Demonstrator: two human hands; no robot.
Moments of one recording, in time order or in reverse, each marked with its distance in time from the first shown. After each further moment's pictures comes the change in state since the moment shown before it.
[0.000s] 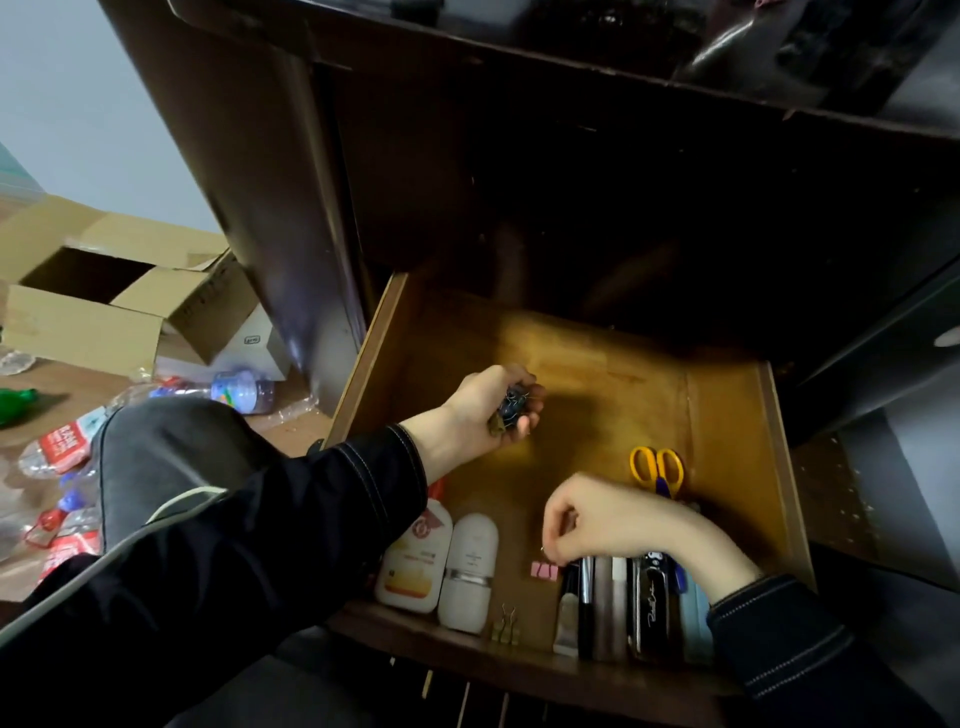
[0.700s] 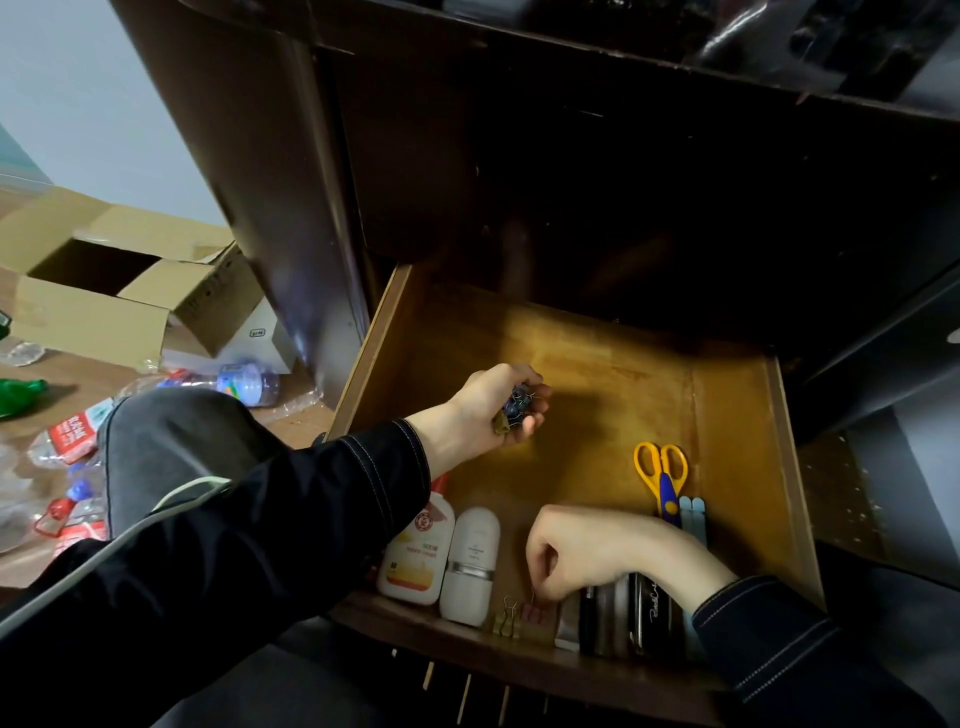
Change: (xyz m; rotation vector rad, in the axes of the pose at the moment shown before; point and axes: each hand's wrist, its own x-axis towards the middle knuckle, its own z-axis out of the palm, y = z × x) left_hand 0.000 -0.004 0.000 0.034 0.000 -0.011; right_hand 0.012 -0.010 0.025 -0.272 -0.166 -0.063
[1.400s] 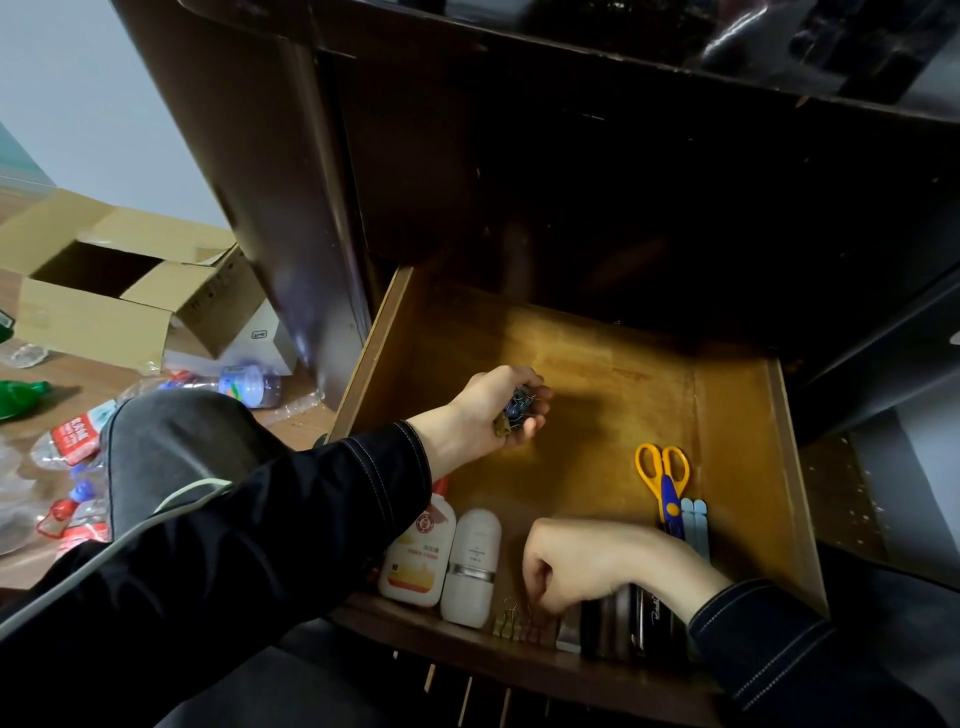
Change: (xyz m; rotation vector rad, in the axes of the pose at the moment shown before) left_hand -0.001 0.000 0.001 0.002 0.002 0.017; right_hand 0.000 -0.010 0.004 -0.081 -0.042 -0.056
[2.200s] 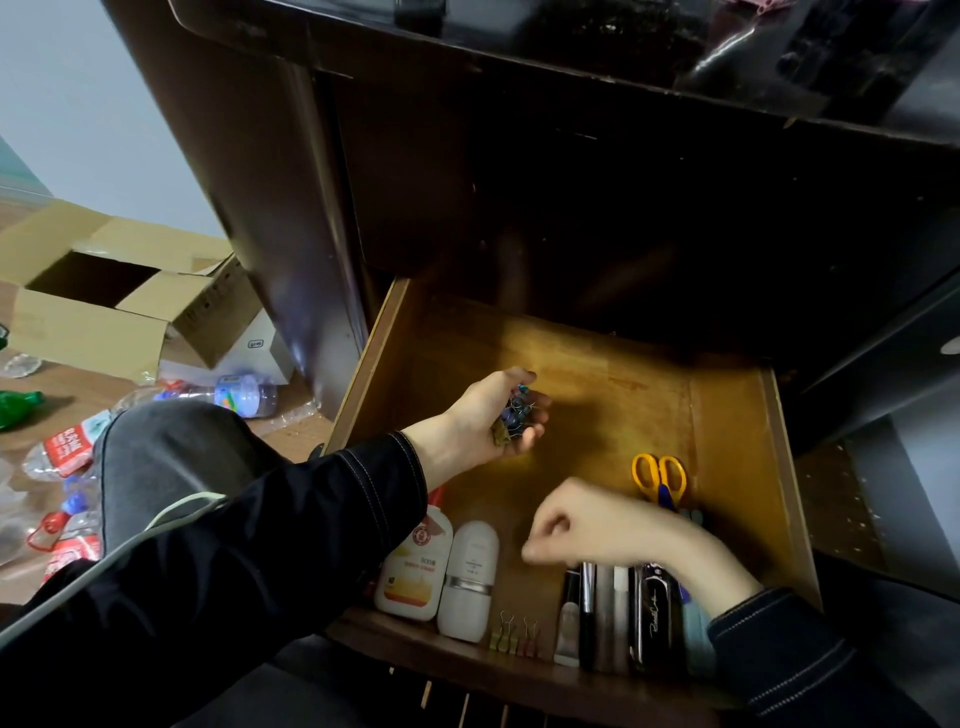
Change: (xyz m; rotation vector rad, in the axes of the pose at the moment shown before) left_hand -0.004 0.005 0.002 -0.011 -0.033 -0.042; right_hand -0.010 0.022 -0.018 0.318 0.241 0.086
